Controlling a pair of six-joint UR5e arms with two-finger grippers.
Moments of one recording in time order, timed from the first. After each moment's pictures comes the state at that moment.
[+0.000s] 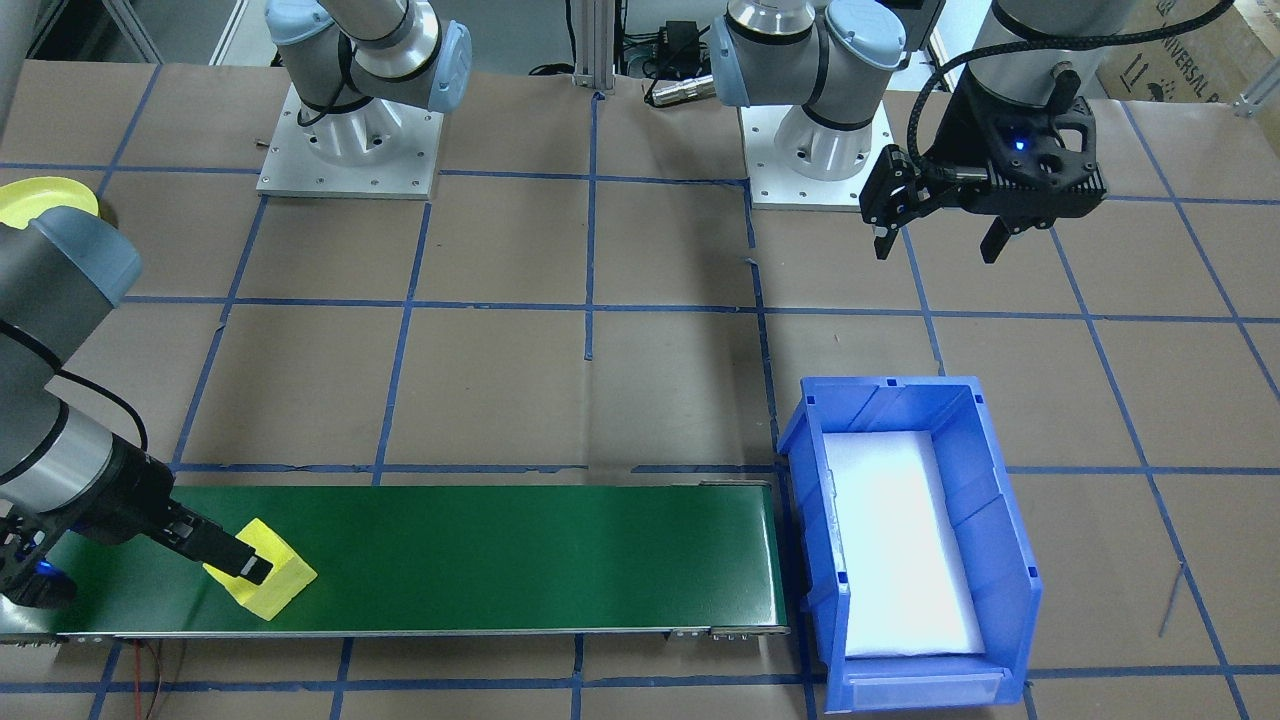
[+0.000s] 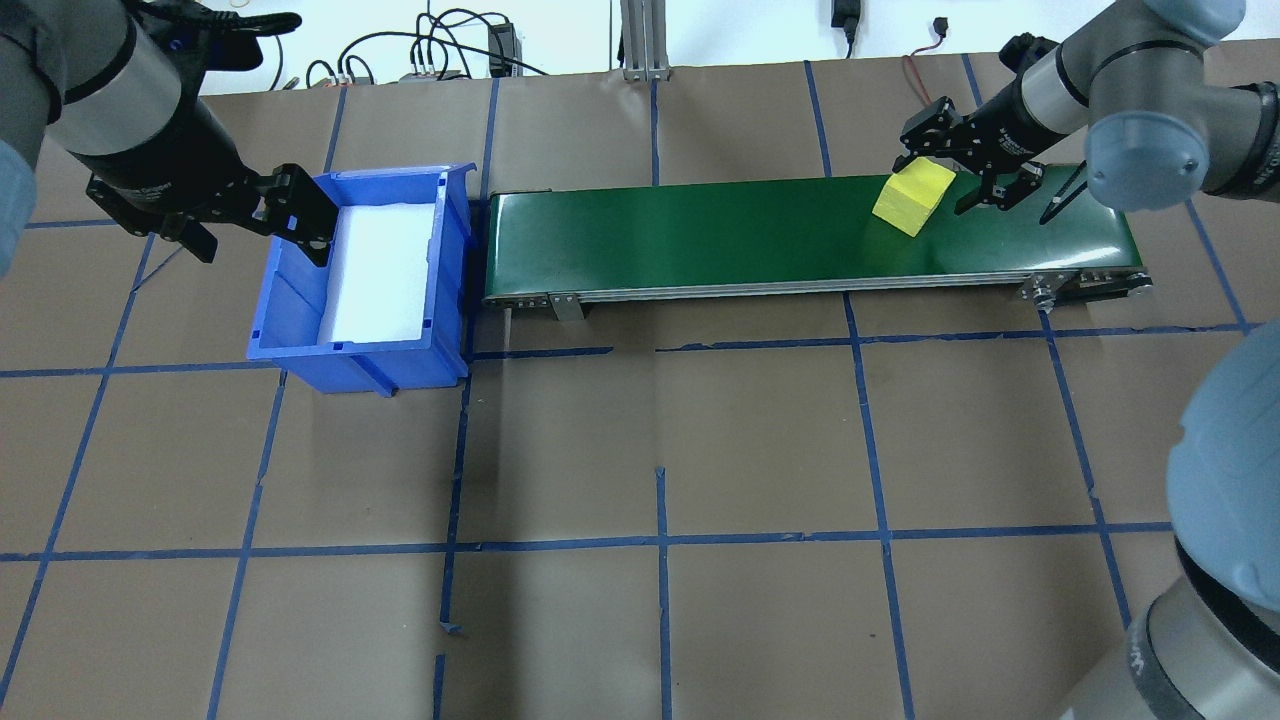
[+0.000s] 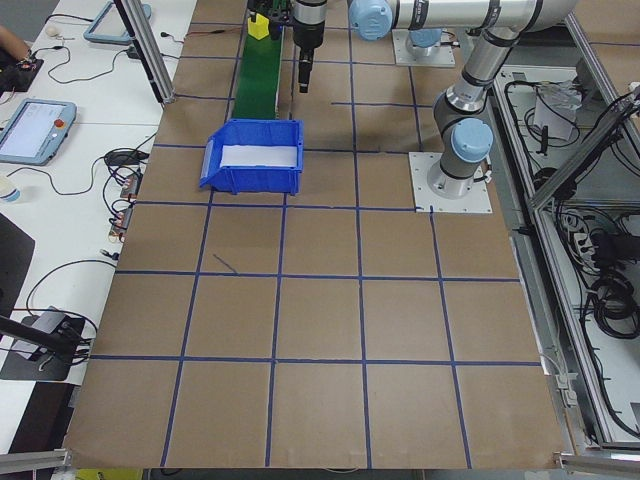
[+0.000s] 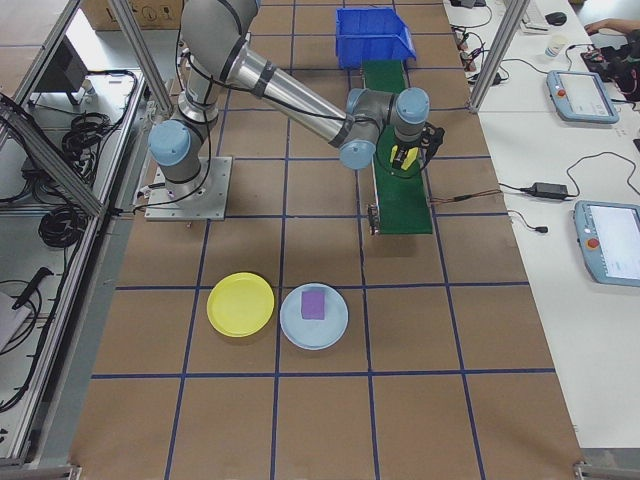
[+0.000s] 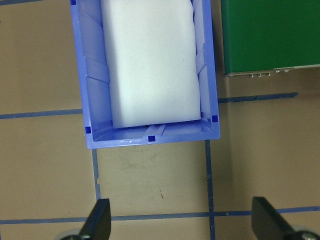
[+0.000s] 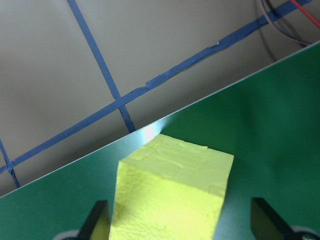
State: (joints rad) left arm -1.48 -1.49 -1.65 -1.50 1.62 0.16; right arm 1.29 -1.09 1.60 -2.14 -1.17 0.19
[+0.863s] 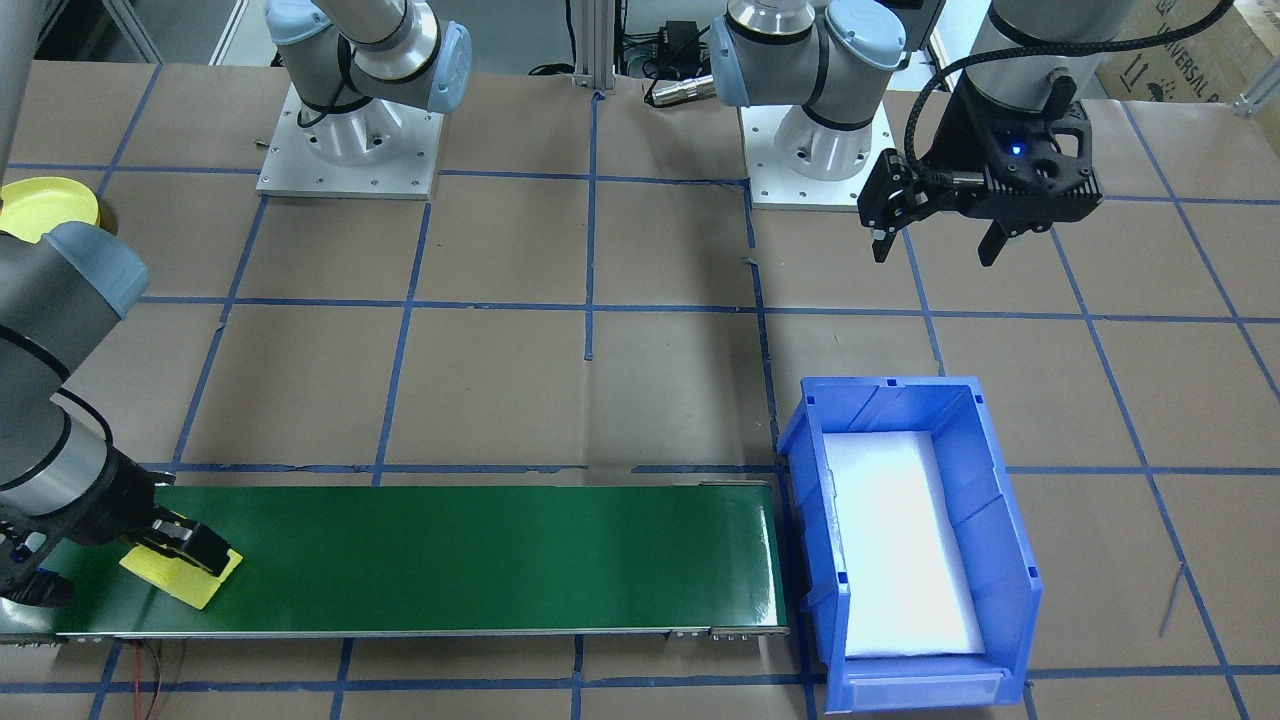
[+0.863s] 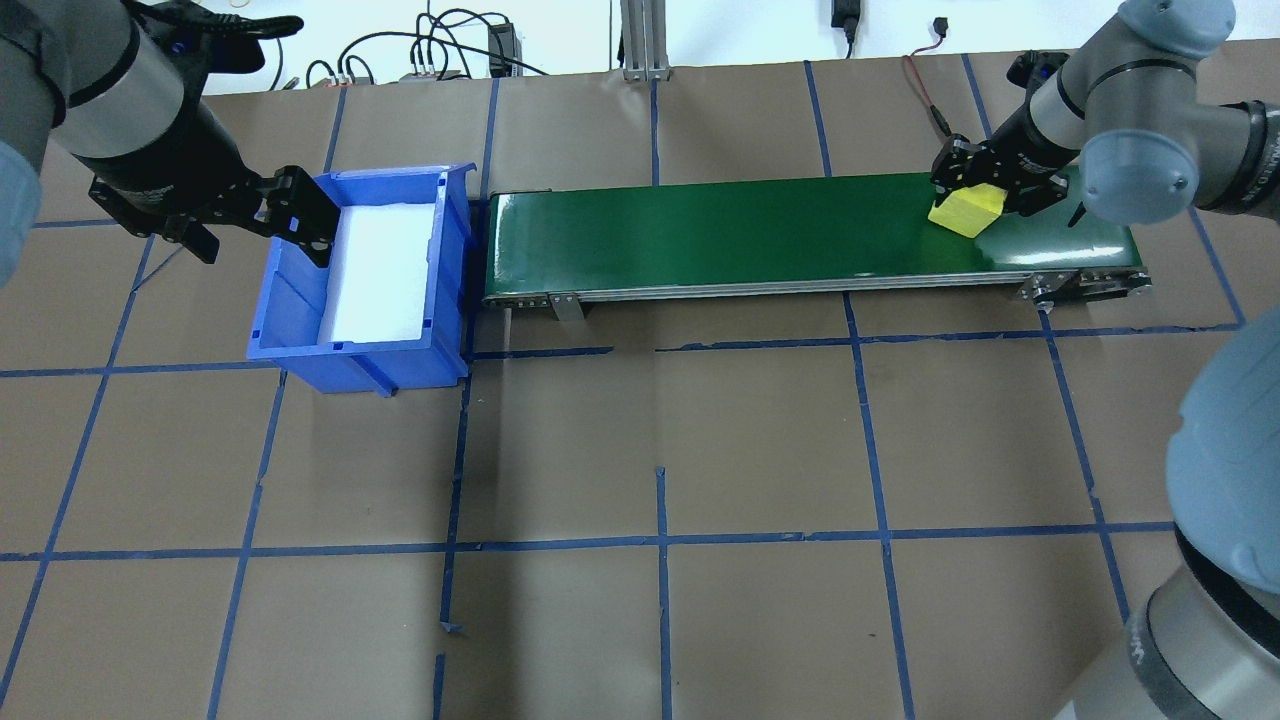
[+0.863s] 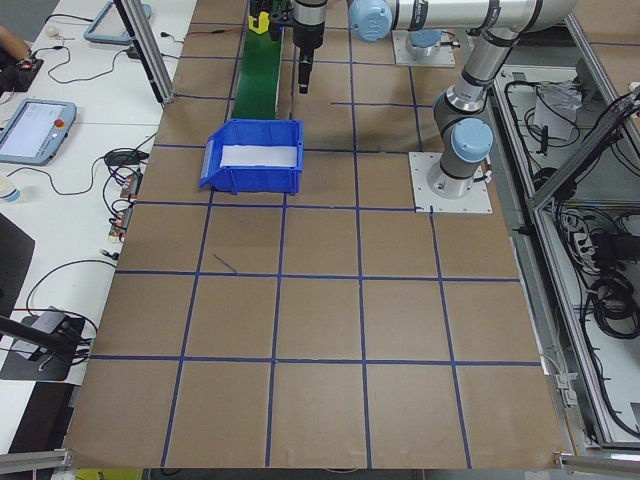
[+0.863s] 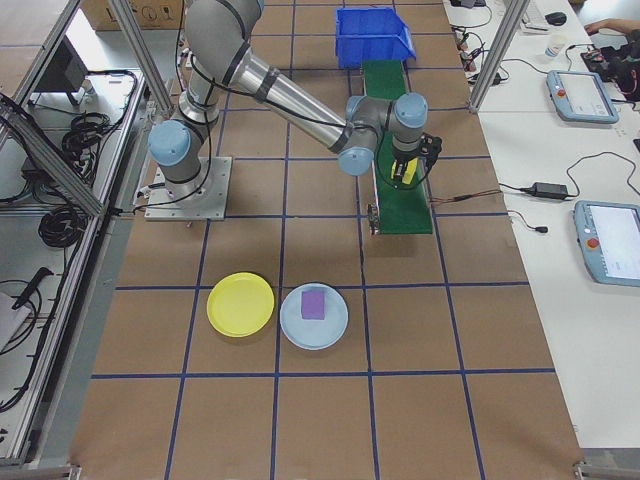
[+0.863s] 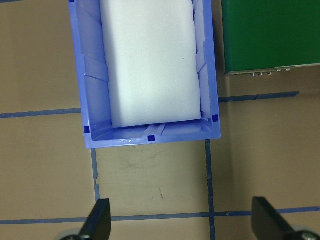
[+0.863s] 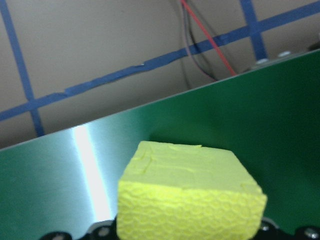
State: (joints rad) left arm -1.48 -1.49 -1.65 -1.49 1.62 0.16; right arm 1.27 -1.10 1.62 -2.20 -1.42 -0.03
